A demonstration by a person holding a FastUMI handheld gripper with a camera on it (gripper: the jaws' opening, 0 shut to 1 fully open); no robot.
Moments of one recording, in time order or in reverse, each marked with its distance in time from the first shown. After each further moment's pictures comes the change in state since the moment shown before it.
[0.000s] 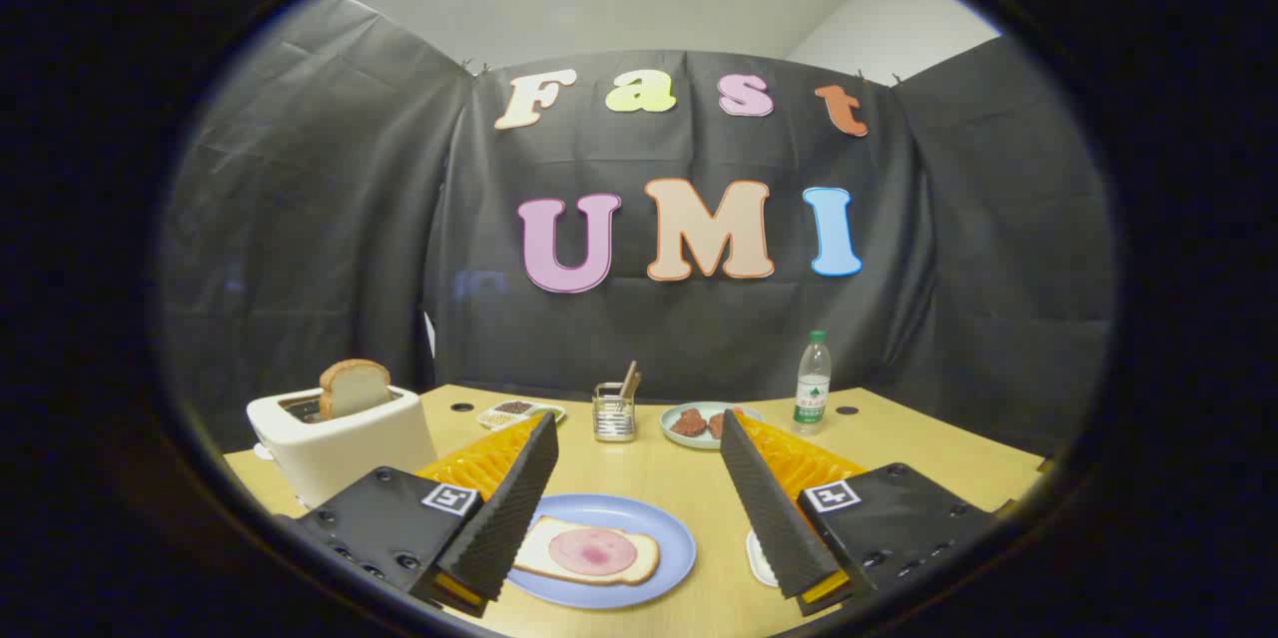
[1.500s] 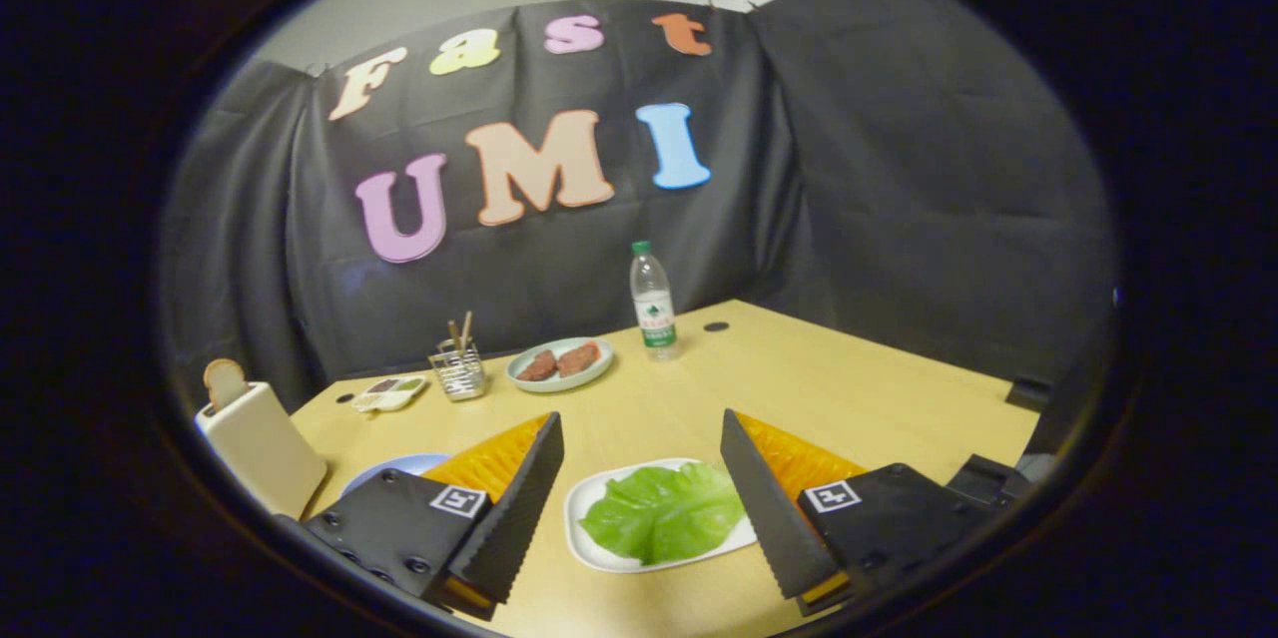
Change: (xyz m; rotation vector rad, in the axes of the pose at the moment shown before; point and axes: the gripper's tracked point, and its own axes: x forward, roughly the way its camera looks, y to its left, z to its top) arm -0.009 -0.216 -0.097 0.248 0.217 -0.347
